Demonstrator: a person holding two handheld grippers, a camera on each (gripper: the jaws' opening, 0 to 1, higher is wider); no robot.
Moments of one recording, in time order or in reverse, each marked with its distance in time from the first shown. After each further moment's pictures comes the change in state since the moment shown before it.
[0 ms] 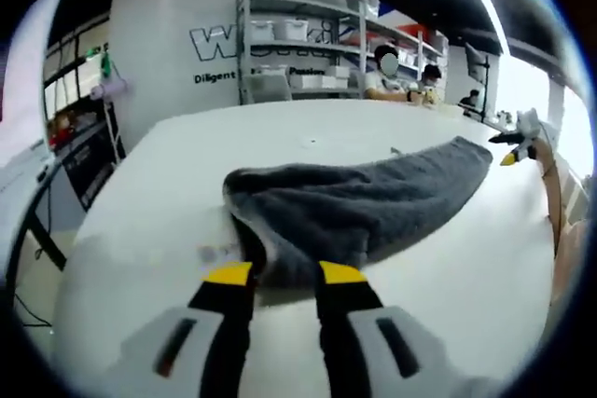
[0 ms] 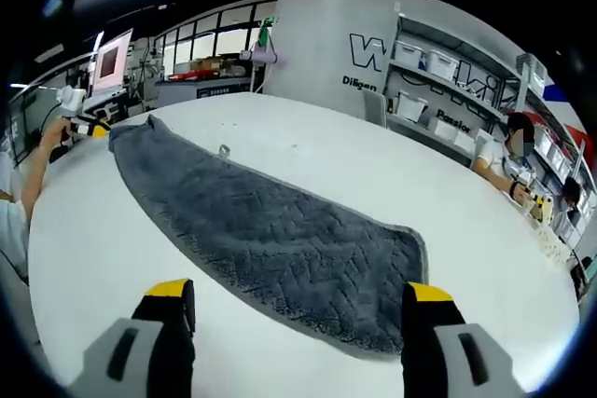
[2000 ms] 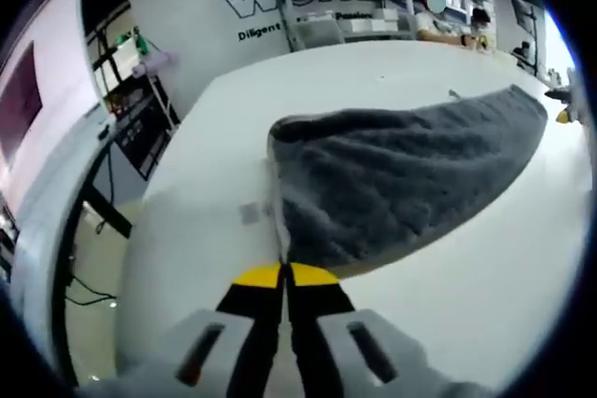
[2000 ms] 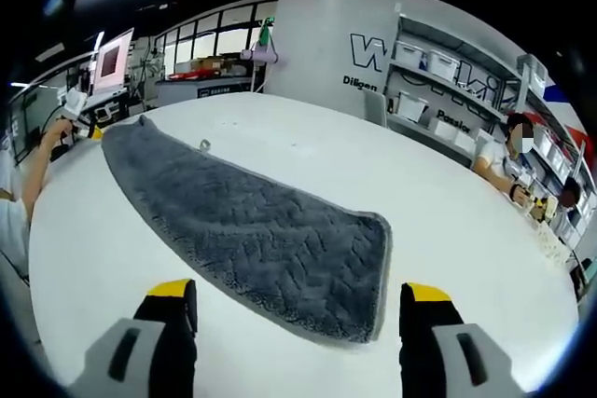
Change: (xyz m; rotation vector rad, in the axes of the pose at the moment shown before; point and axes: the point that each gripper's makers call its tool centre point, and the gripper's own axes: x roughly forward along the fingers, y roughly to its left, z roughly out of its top) left arm -0.025 0.072 -0.042 0.067 0.236 0.285; right arm -0.002 -0.003 0.000 -0.006 0.003 0.005
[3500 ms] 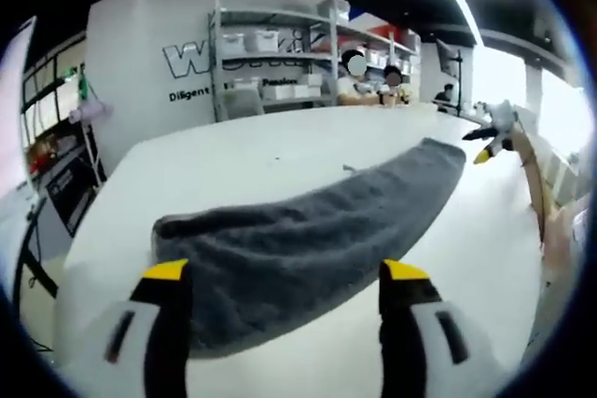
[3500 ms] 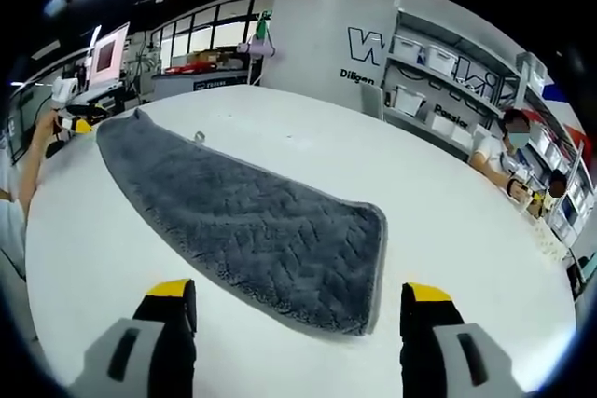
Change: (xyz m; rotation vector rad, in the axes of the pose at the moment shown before) left arm -0.037 -0.111 0.076 0.020 -0.335 -0.386; right arm 0.001 -0.005 -0.009 0.002 0.033 -0.019
